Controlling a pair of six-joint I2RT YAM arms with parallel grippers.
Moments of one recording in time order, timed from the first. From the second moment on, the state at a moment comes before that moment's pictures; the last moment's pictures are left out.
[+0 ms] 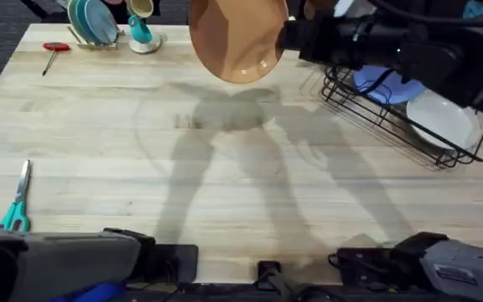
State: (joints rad) left arm -0.20 1.50 1.77 -1.02 0.24 -0.11; right arm 0.42 1.36 1.10 -0.27 -0.24 0.47
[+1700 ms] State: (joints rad) left arm -0.20 1.33 1.78 -0.98 0.16 -0.11; right arm -0.05 1.07 1.10 -0.27 -0.24 0.03
